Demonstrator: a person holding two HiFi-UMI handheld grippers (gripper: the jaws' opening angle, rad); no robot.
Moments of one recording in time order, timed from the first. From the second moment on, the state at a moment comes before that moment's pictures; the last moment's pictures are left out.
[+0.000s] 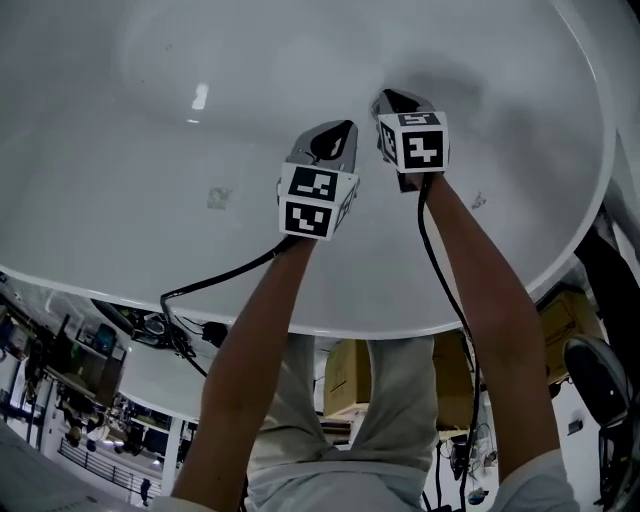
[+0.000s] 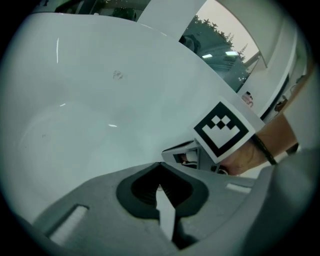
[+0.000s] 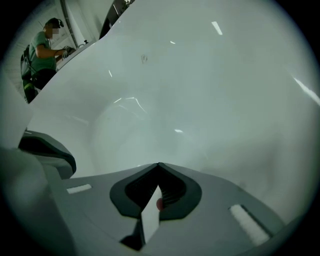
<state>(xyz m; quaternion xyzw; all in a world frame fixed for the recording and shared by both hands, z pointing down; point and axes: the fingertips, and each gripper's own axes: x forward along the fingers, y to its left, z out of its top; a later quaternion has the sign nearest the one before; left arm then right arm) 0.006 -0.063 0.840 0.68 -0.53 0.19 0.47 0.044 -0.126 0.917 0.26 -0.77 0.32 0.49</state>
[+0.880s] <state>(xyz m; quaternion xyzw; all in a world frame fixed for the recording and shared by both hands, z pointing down) -0.004 -0.082 0.578 0.67 -0.60 0.16 0.40 0.049 -0.161 0.614 0.30 -0.84 0.29 0.36</state>
